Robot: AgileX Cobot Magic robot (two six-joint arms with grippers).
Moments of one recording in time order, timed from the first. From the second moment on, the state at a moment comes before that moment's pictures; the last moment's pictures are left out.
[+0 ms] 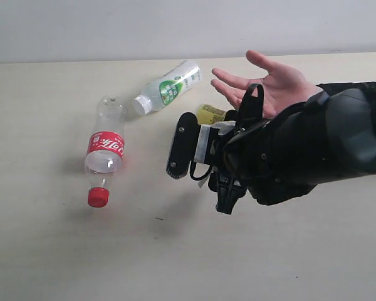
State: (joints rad) left arm -0.11 0.01 0.00 -0.06 0.19 -0.08; right arm 0.87 1.84 -0.84 -1.41 0.56 0.82
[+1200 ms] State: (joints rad) left arm -0.11 0.01 0.00 -0.06 0.19 -0.08; right arm 0.87 1.92 -0.84 -1.74 0.70 1.12
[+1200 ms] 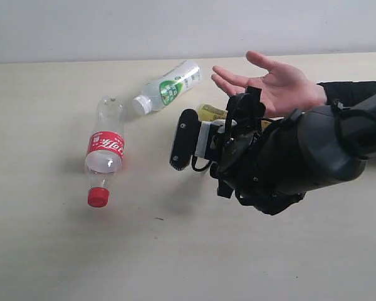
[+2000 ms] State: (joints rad) left arm -0.11 0.01 0.00 -0.06 0.19 -0.08; right arm 0.86 2.05 -0.94 -1.74 0.77 1.12
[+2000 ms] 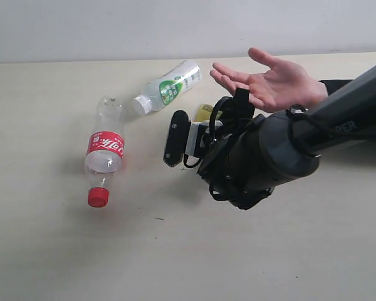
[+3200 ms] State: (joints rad) left arm -0.11 0.01 0.00 -0.06 0.19 -0.08; right arm 0.78 2.12 -0.99 -1.74 0.77 1.12
